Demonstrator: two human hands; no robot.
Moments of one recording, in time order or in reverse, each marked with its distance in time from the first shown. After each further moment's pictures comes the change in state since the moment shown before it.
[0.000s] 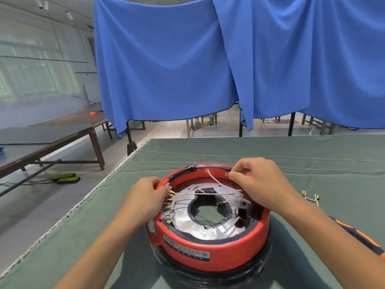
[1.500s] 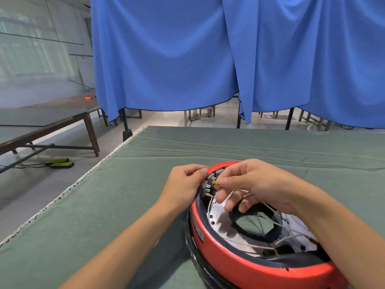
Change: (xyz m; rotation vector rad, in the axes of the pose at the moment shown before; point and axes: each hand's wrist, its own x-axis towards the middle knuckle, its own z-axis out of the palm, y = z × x) left_hand -0.014 0.044 0.056 -0.634 -0.119 0.182; right_hand -0.017 -0.018 -0.012 0.650 -0.656 0.299
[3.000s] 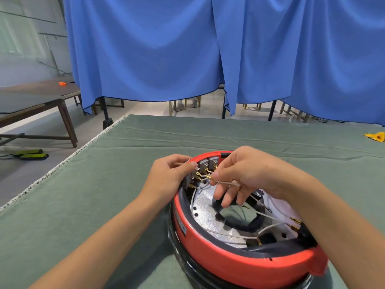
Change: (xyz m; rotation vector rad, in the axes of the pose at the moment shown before) left_hand -0.003 0.001 0.002 -0.104 0.018 -0.115; right_hand -0.002 -0.002 -0.008 -0.218 0.082 0.089
